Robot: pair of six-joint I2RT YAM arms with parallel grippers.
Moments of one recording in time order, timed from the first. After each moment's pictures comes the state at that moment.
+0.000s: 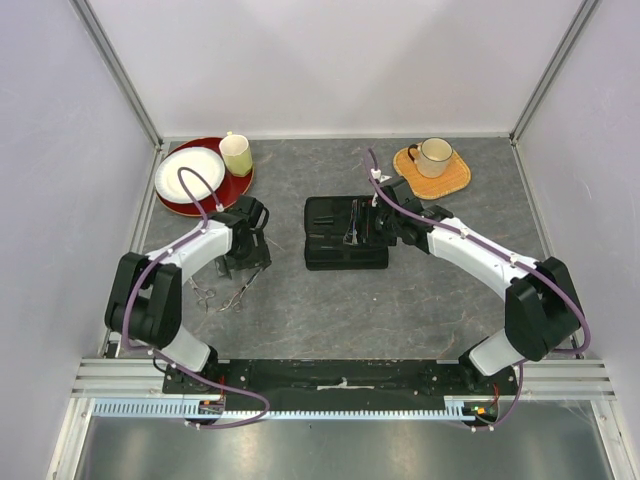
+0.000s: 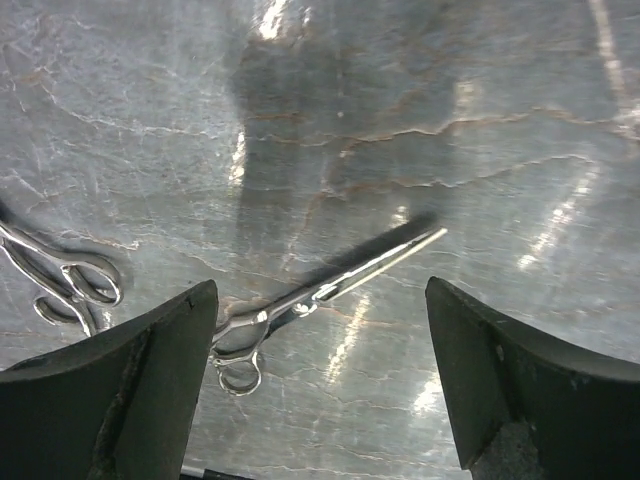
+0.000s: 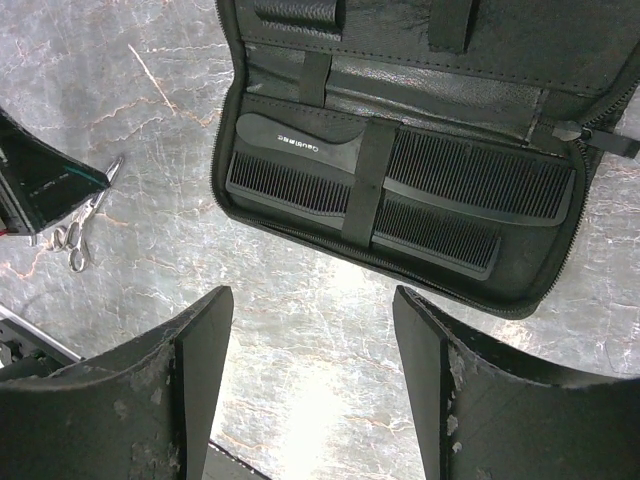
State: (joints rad) left arm -0.33 1.55 0.96 -0.73 -0.23 -0.60; right arm 0.57 1.53 1.10 -0.39 -0.13 0.55
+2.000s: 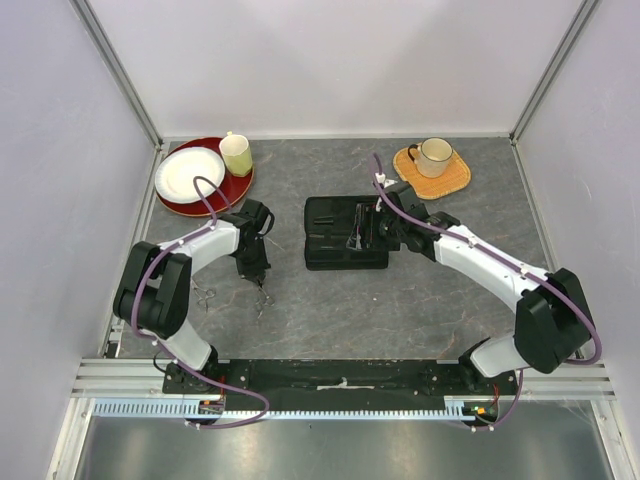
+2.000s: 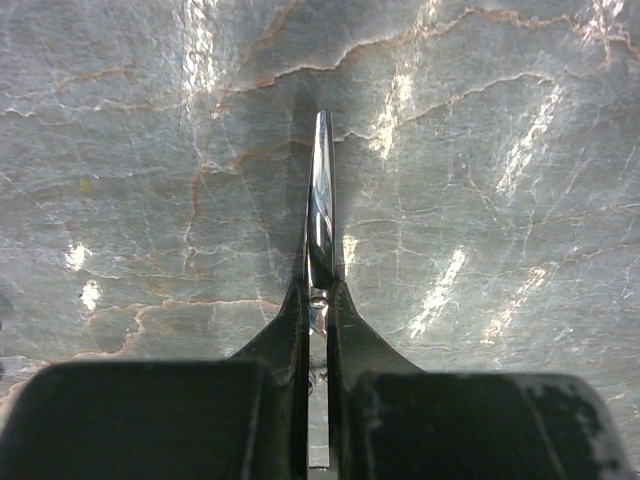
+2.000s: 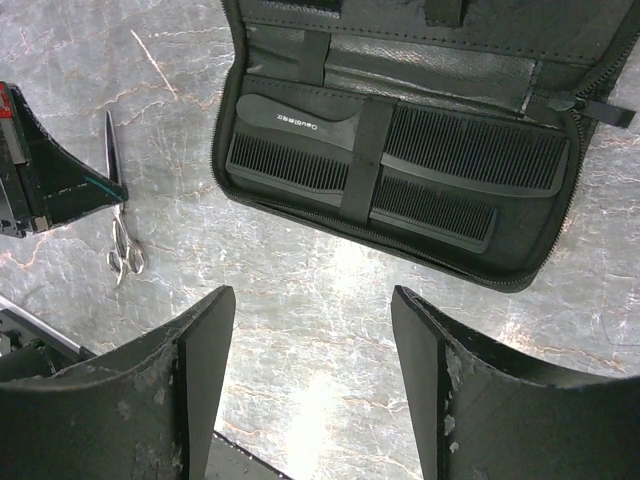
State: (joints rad) left arm -0.35 1.64 0.95 -0.70 -0.04 -0.56; right arm 0.58 1.45 1.05 -0.39 -0.13 0.56
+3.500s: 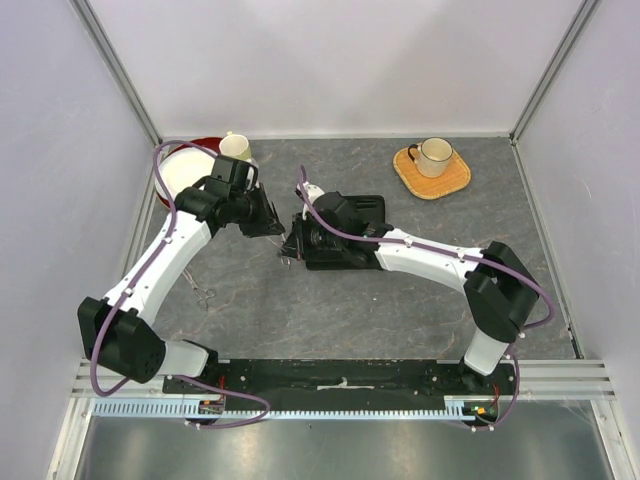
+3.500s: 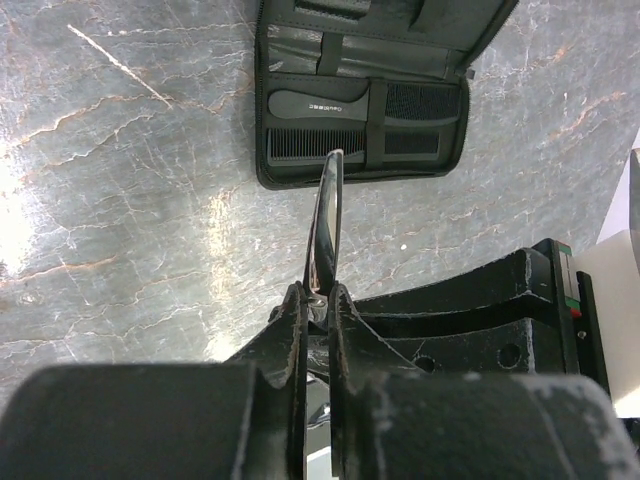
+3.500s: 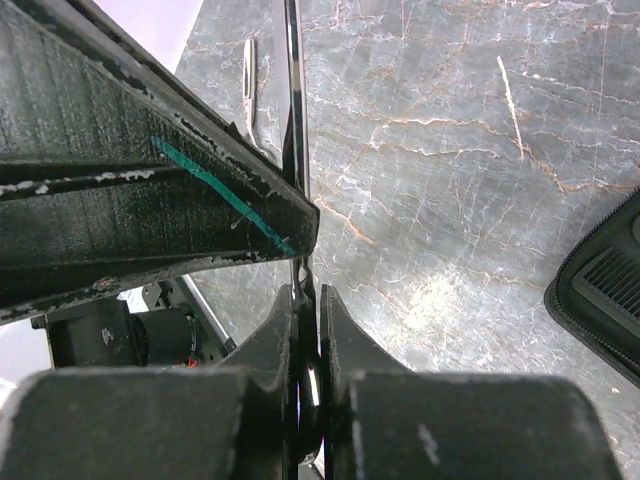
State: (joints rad) left arm -0.37 1.37 1.27 -0.82 0.23 -0.64; right arm 0.90 1.73 1.24 -0.02 -0.23 0.64
